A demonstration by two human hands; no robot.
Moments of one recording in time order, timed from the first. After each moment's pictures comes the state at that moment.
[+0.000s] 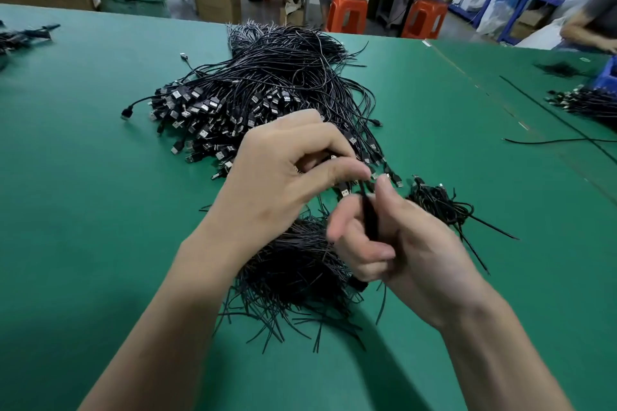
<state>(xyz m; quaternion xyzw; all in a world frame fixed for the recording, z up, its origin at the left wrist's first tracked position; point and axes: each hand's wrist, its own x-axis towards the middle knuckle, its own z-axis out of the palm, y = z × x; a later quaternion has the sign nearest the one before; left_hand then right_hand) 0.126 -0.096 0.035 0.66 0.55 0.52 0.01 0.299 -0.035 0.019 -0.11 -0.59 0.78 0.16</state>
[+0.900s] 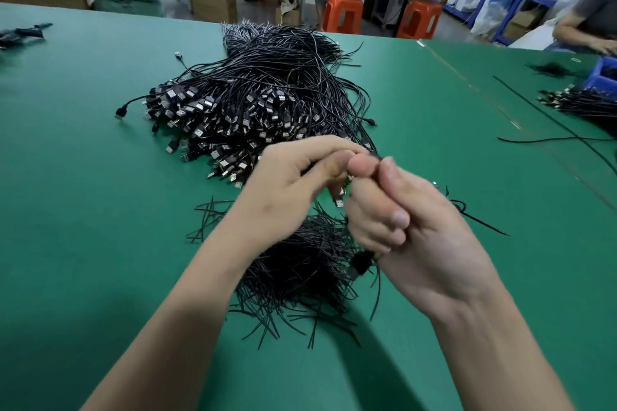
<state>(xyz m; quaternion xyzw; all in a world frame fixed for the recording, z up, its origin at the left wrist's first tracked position) 0.139 -0.085 0.017 0.61 0.50 0.57 0.22 0.298 -0.035 0.029 -0.06 -0.49 0.83 0.26</state>
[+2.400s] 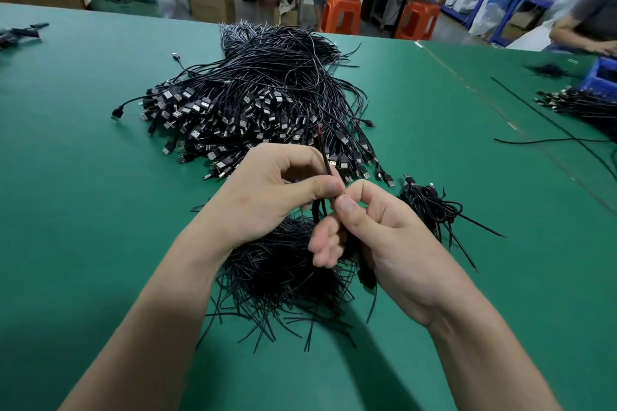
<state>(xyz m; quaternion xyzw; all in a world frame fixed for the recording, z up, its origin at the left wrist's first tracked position) 0.114 -0.086 0.007 0.59 0.53 0.54 0.29 0.299 -0.038 0.017 -0.19 -0.61 0.74 0.23</state>
